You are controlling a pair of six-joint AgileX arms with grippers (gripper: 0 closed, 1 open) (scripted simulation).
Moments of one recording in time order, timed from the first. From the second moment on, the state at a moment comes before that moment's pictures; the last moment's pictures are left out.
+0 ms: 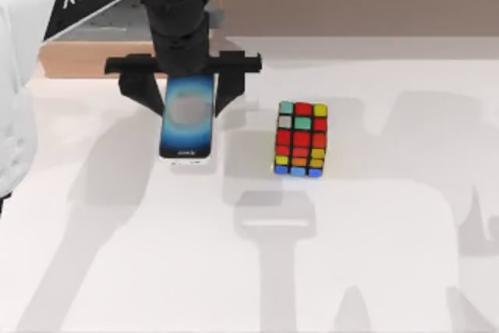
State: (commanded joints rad) left arm -0.47 2.29 2.02 -1.28 0.00 -0.44; right arm 0.00 0.00 0.00 0.00 0.00 0.00
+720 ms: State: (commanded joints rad) left arm -0.47 2.26 1.96 -1.25 0.00 -0.67; right arm 0.00 0.00 0.00 0.00 0.00 0.00
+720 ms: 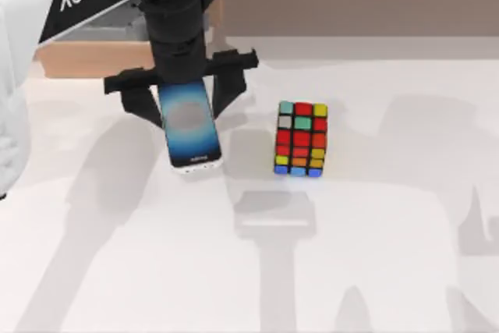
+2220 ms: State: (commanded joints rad) left arm -0.47 2.33 1.86 -1.08 0.00 -0.44; right arm 0.00 0.00 0.00 0.00 0.00 0.00
